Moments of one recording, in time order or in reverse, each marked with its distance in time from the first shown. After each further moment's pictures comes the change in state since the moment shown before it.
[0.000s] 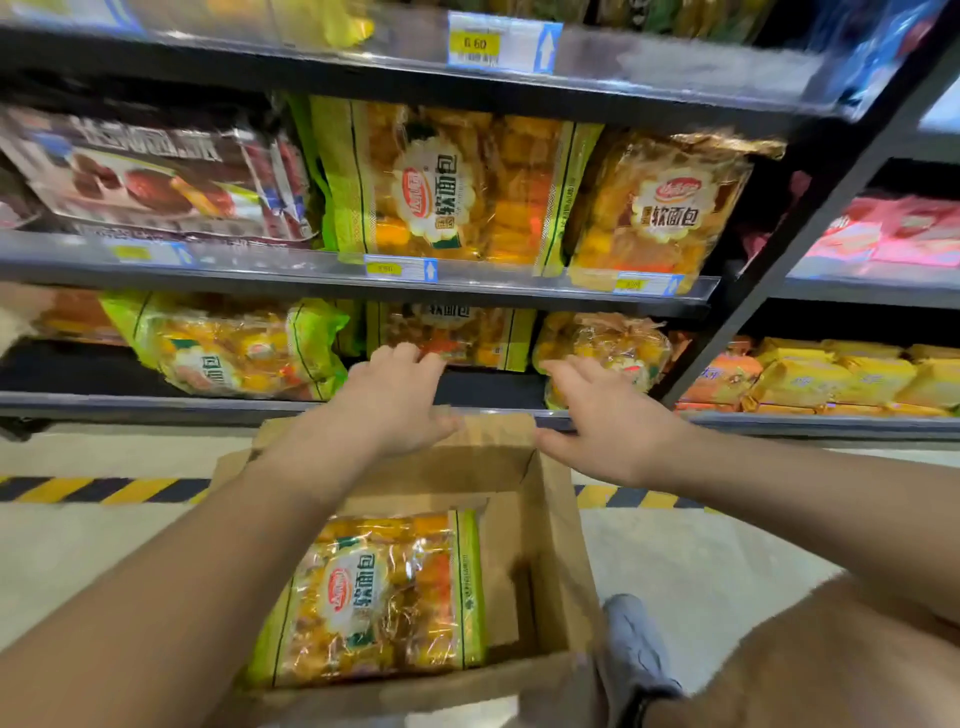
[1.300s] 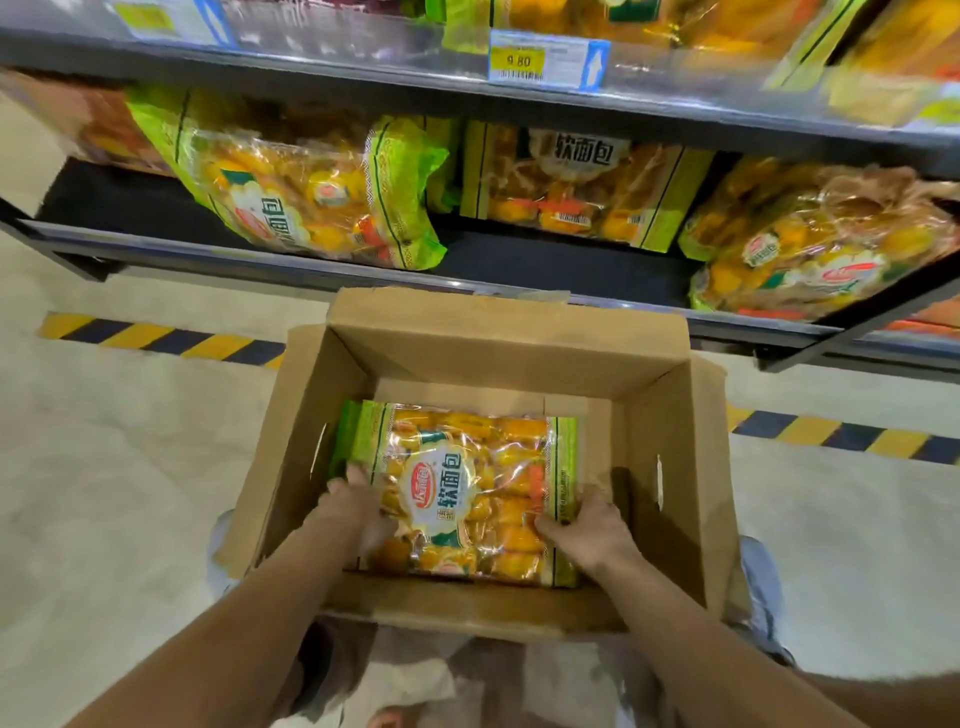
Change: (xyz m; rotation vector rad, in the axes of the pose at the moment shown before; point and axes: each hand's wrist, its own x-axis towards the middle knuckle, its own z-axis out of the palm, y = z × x) left_hand -0.059 -0.155 0.277 -0.370 -0.646 -0.734; right_hand 0.022 -0.058 0.298 0.606 -0.568 0.714
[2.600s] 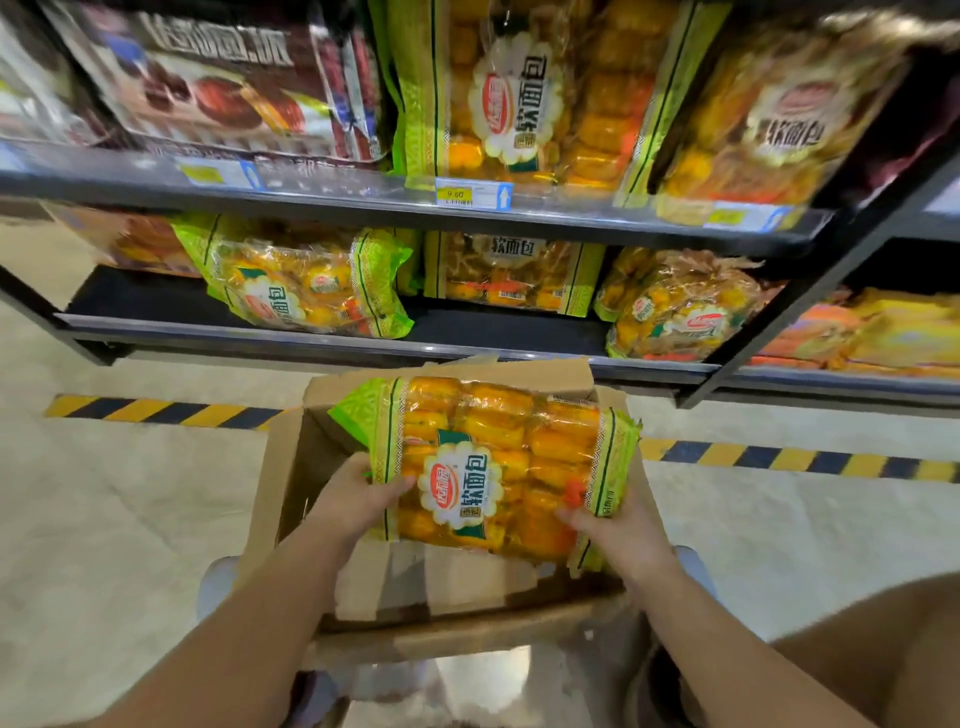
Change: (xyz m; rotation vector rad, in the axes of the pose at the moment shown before) left_hand -0.094 0.025 -0.031 -1.001 0.061 0.430; right_hand -0.081 0.047 -0.064 0.683 0.179 -0.392
